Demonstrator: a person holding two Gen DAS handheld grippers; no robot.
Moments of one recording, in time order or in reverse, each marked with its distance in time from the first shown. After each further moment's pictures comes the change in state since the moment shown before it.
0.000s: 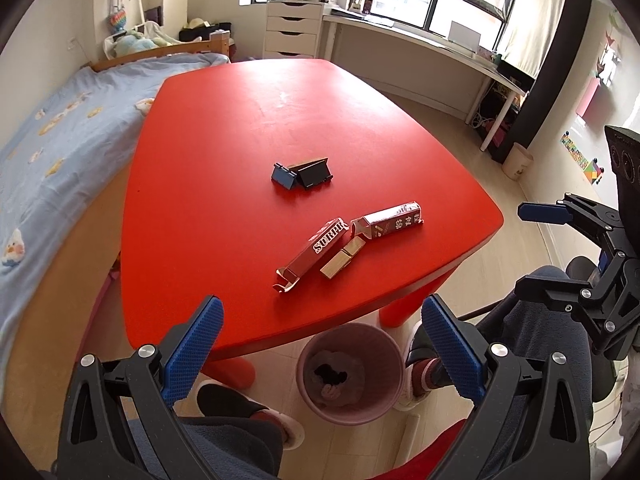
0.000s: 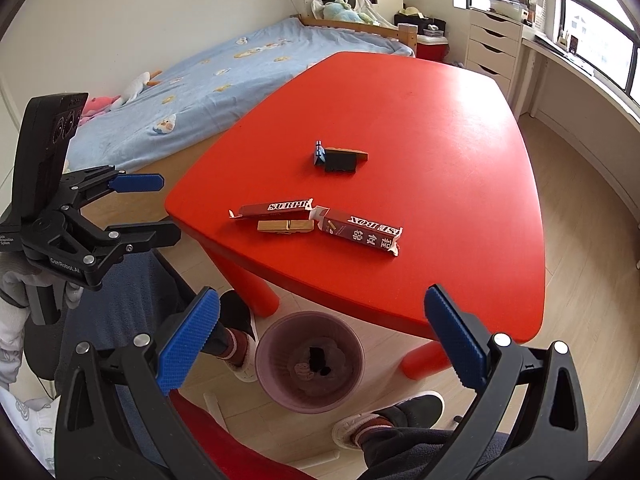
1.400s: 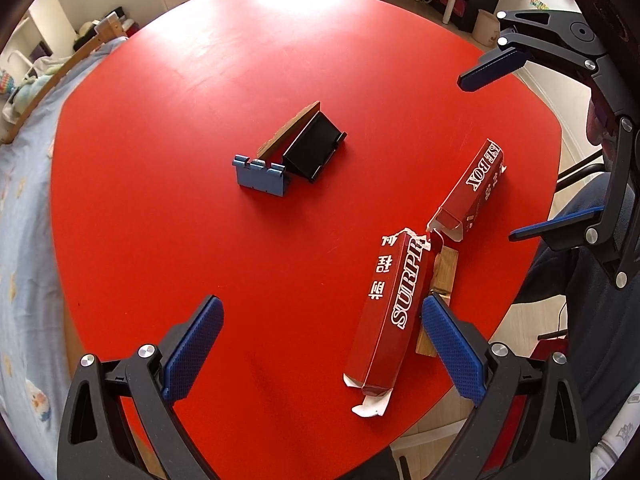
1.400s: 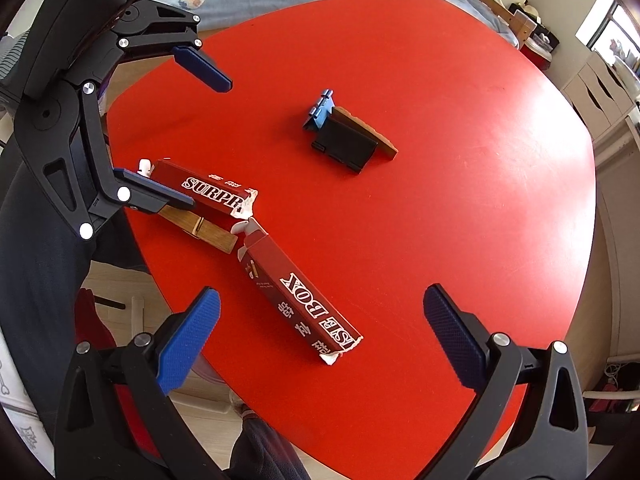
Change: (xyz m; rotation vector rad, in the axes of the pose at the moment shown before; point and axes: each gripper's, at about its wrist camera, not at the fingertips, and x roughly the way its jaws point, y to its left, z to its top) left arm 0.123 0.017 0.060 0.376 0.346 -0.020; right arm 0.131 -0.021 0.068 -0.436 0.321 0.025
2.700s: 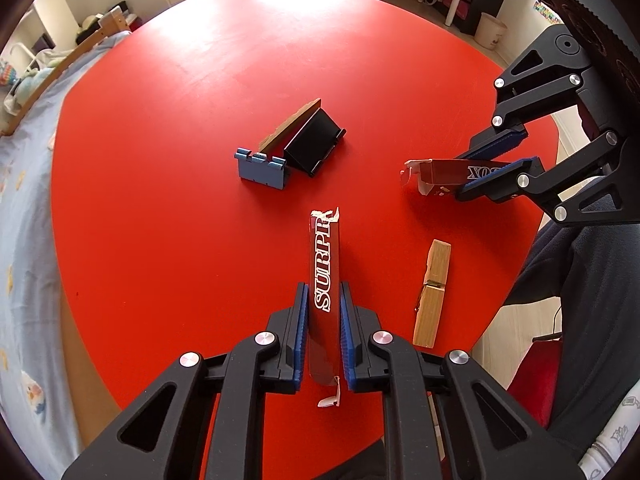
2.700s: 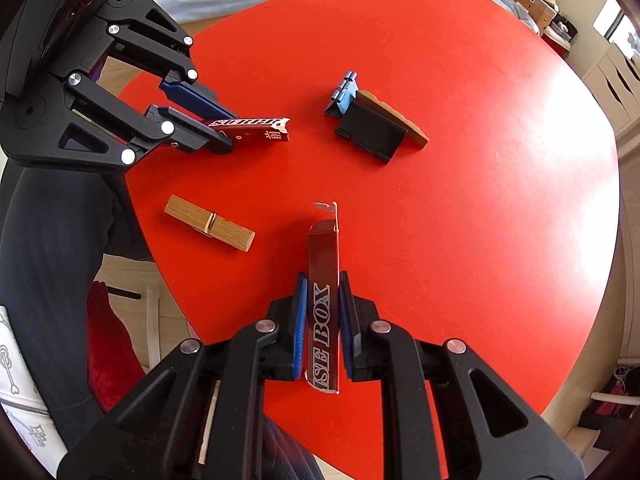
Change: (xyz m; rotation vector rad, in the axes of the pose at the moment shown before) left arm -0.002 -0.003 0.002 -0.018 0.011 -0.004; right arm 0.013 0.003 0.005 0.000 0.053 0.070
